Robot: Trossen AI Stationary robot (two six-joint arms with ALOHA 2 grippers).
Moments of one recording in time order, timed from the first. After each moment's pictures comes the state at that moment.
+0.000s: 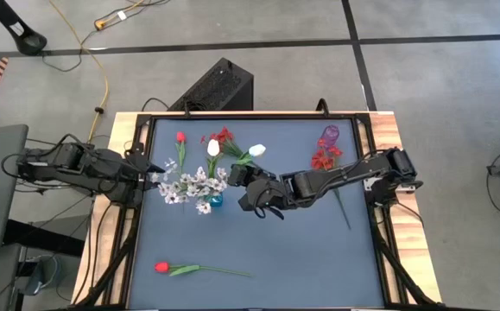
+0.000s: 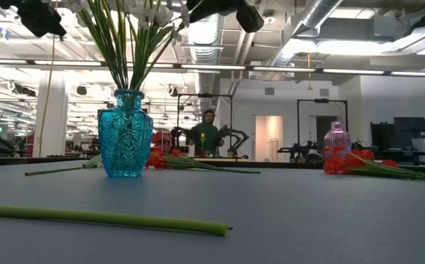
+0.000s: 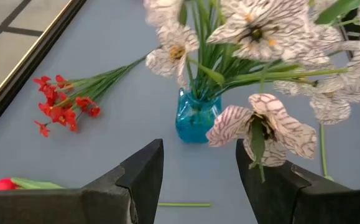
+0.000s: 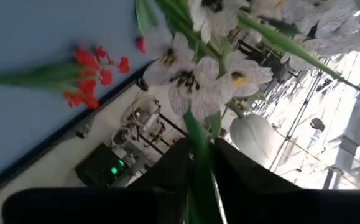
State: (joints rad) left arm -0.17 0.50 0.89 -1.02 -0.22 -0.26; right arm 0.23 1.82 1.61 -0.31 0.87 -1.65
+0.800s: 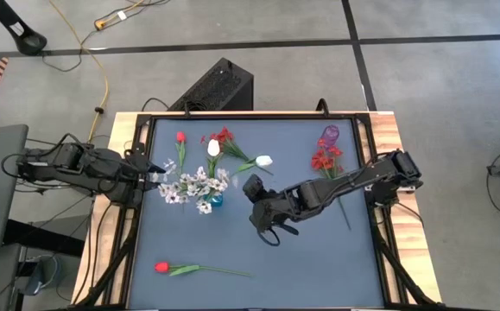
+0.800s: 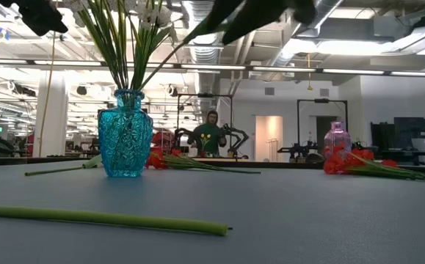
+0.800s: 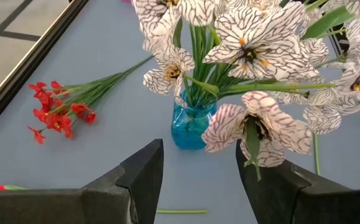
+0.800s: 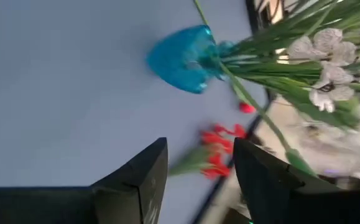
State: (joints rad) left arm -0.17 0.50 0.89 -1.00 -0.22 -0.27; right arm 0.31 1.79 1.61 -0.74 0.56 -0.83
